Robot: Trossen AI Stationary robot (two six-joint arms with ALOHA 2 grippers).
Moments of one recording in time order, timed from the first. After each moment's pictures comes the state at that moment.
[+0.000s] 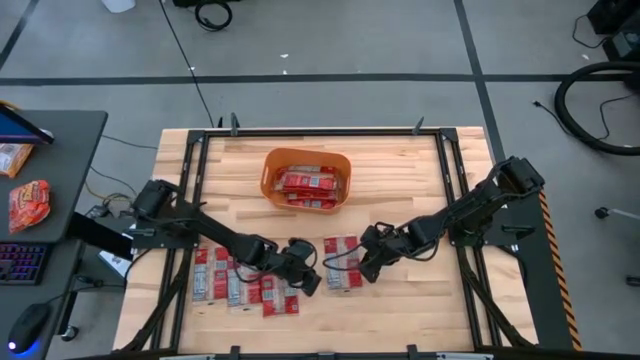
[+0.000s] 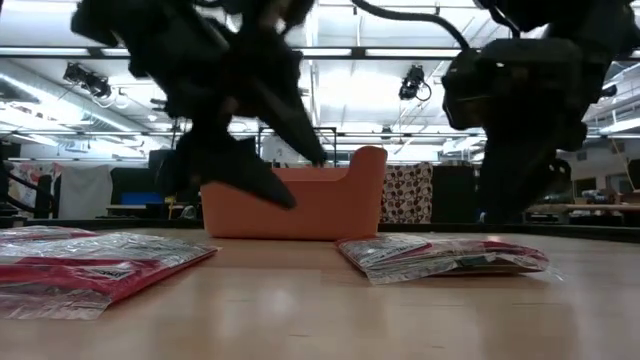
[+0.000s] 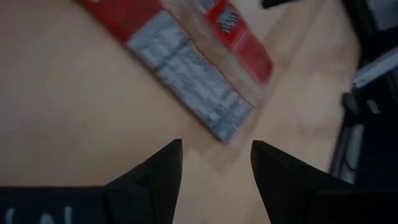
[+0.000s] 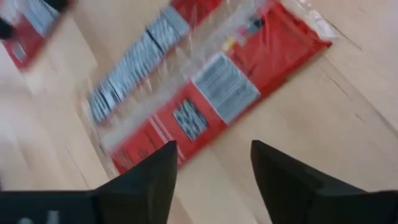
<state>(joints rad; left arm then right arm) -0.41 1.82 0.97 0.09 -0.22 -1.20 0.38 1.57 0.74 -0.17 0.16 1.05</state>
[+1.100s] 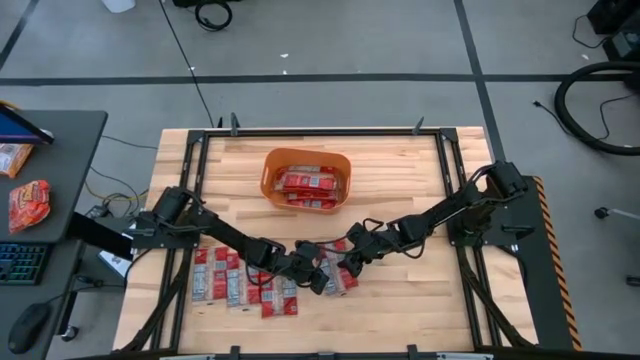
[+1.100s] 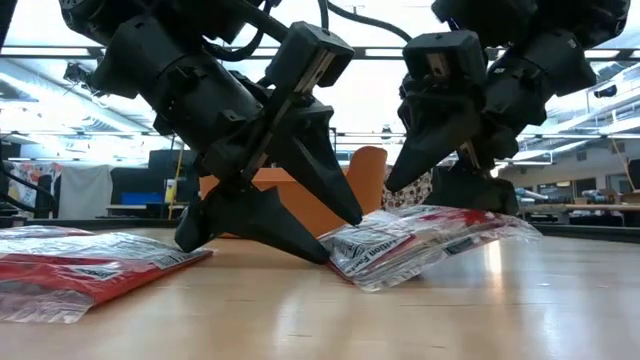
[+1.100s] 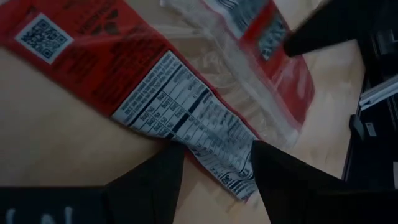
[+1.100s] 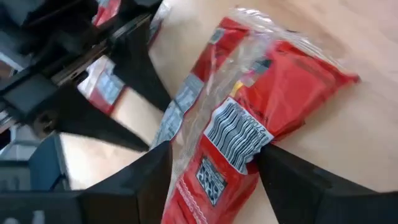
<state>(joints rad) -0.37 1.98 0.98 0.28 -0.22 -1.27 0.30 1.70 0.73 0.24 0.06 1.10</state>
